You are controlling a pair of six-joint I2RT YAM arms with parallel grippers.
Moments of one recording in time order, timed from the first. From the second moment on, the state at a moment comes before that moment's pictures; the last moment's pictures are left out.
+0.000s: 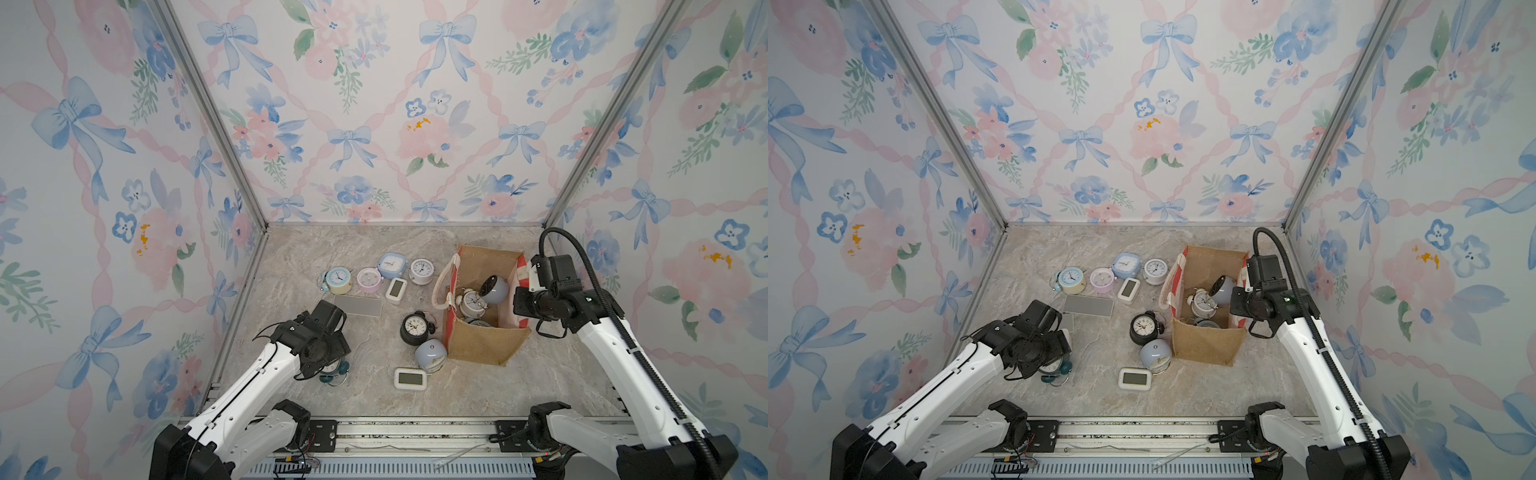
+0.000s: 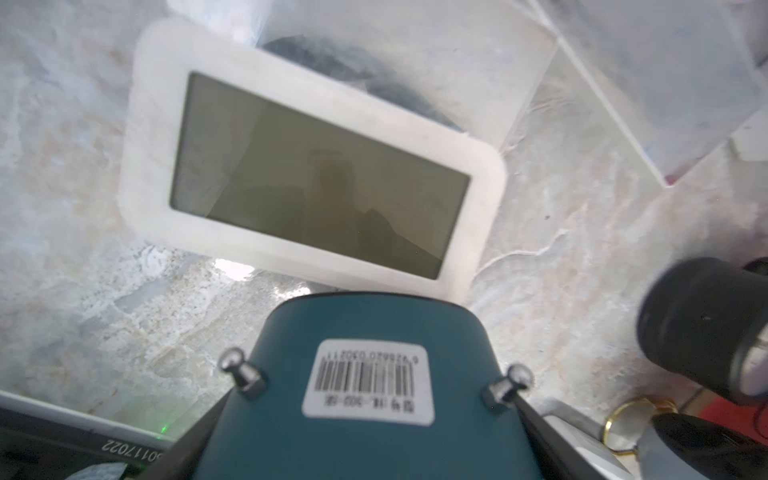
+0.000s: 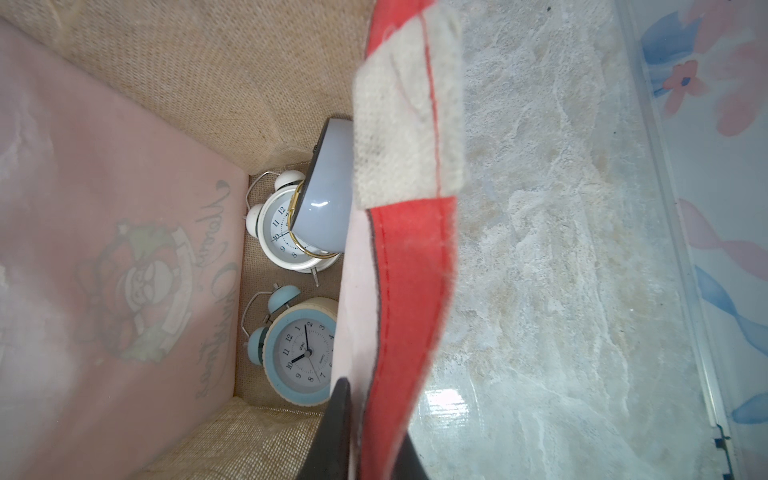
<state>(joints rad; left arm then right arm) -0.45 0.99 0.76 -1.04 -0.07 -0.96 0.19 1.09 1.12 -1.01 0.08 0.31</state>
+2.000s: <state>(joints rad) -0.95 2.23 2.42 -0.91 0.09 -0.49 0.19 1.10 1.15 -1.06 0.11 0.30</state>
